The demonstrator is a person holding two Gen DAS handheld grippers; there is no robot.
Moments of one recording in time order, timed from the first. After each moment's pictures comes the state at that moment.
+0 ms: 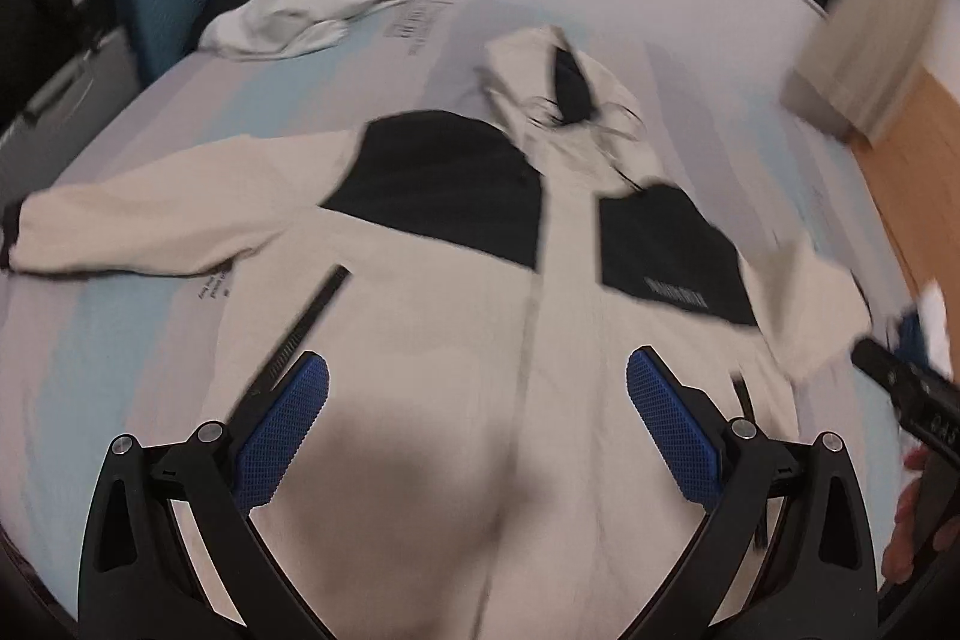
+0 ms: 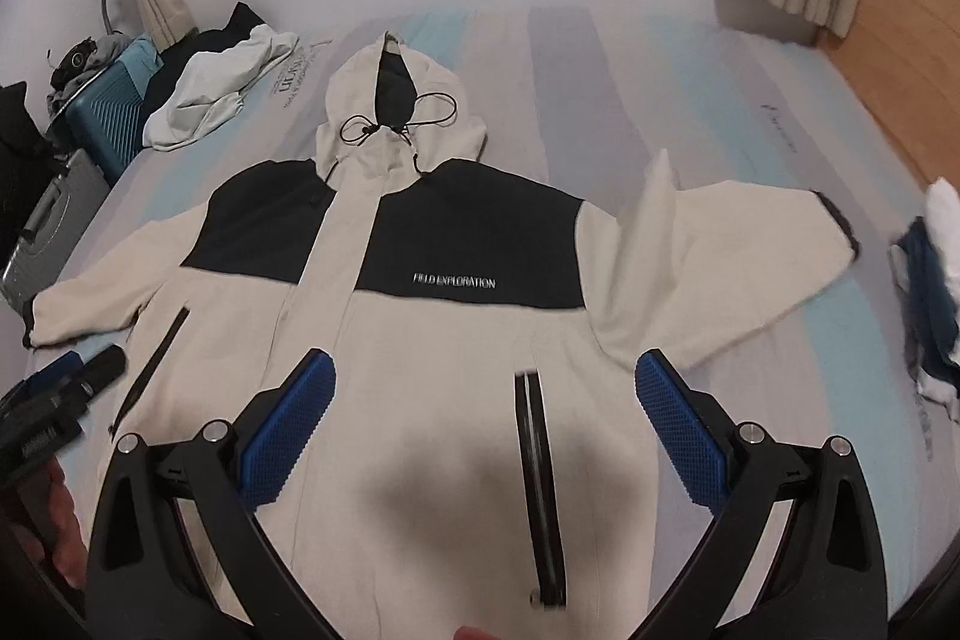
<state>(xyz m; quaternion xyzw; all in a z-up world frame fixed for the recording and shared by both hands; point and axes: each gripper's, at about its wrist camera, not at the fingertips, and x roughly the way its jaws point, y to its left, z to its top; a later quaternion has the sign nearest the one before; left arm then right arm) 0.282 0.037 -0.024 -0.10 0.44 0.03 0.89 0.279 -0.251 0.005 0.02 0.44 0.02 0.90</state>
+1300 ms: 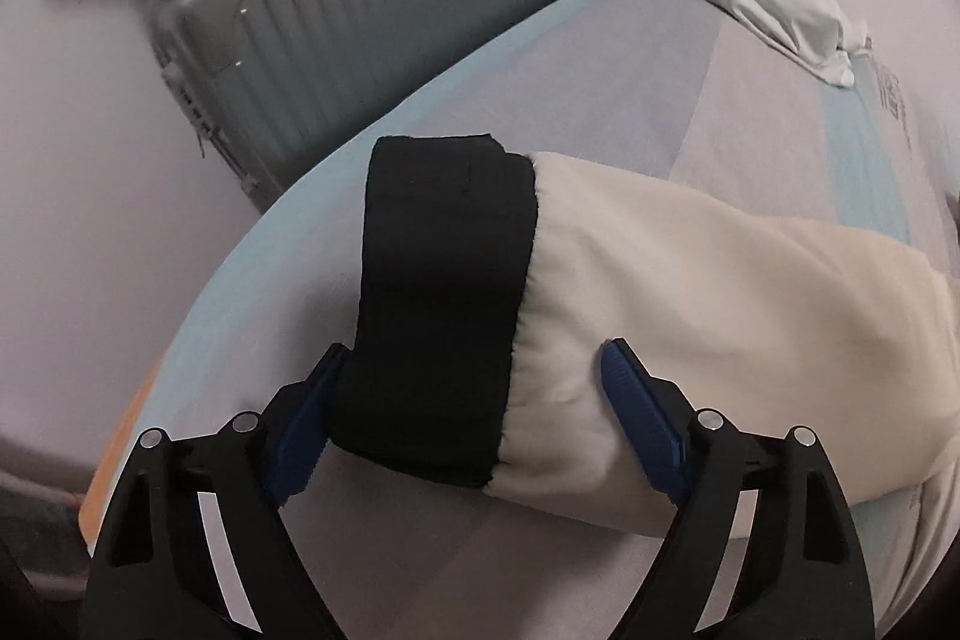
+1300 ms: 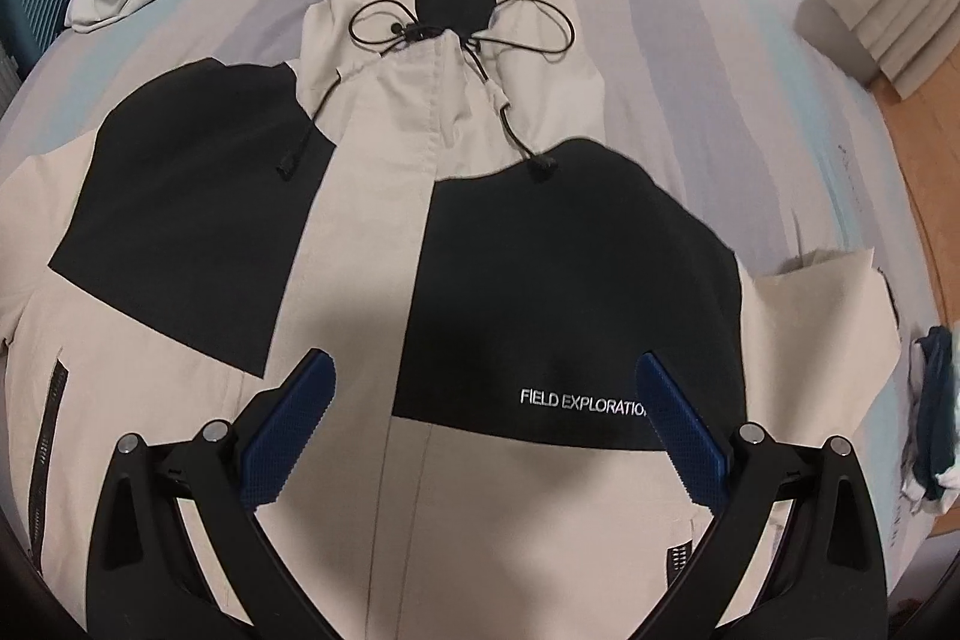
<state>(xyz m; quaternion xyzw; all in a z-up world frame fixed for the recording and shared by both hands) 0.309 0.568 -0.118 -0.13 0.49 0.28 0.82 0.444 -0.114 -0.098 -0.10 0.53 -0.02 0.84</state>
